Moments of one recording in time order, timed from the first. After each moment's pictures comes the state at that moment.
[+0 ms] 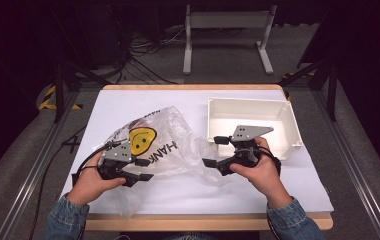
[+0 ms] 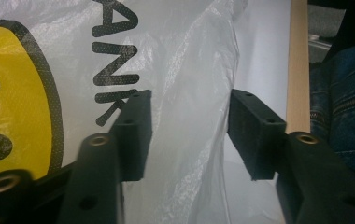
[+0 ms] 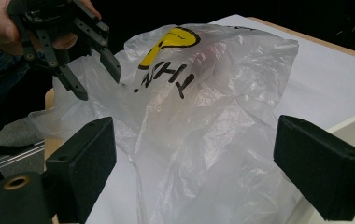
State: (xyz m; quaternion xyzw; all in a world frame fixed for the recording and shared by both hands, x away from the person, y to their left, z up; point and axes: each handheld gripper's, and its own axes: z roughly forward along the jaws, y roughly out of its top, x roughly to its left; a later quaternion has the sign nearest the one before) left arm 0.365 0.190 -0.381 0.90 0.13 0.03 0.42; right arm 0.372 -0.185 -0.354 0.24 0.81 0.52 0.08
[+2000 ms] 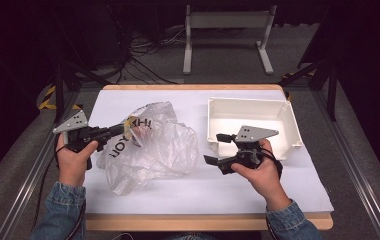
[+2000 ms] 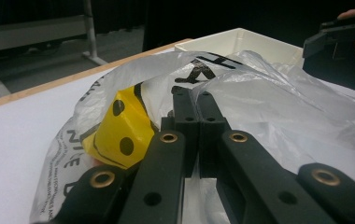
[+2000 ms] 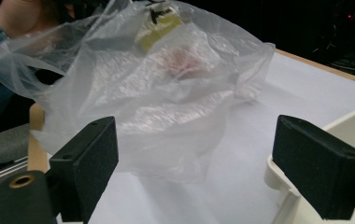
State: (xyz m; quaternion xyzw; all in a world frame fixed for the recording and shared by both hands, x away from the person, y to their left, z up) left arm 0.407 0.269 -0.357 0.75 0.29 0.13 0.58; right arm 0.368 -0.190 -0.354 0.25 0.79 0.54 0.12
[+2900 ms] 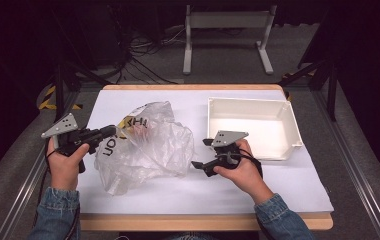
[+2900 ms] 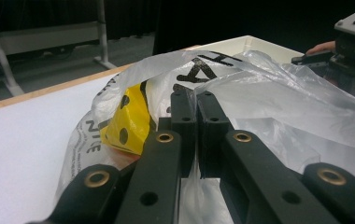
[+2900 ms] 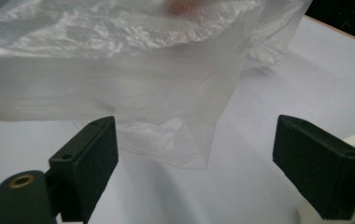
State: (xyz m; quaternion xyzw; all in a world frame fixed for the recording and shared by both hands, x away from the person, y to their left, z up) left arm 0.395 0.287 -0.358 0.74 0.30 0.14 0.59; right arm 0.393 -0.151 -0.397 0.21 0.84 0.48 0.13
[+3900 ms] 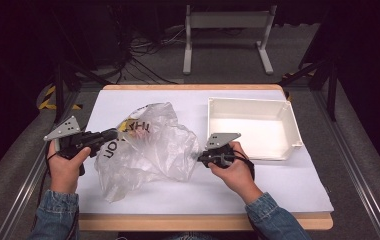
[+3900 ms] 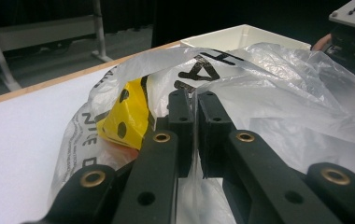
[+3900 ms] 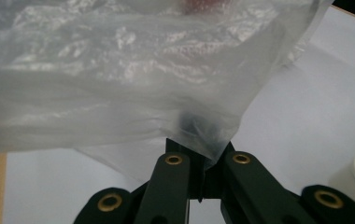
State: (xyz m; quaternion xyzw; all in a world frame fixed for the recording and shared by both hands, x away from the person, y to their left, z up) left arm 0.391 0.280 -0.357 0.75 0.29 0.14 0.57; right arm 0.386 -0.142 -0.395 0.21 0.86 0.46 0.11
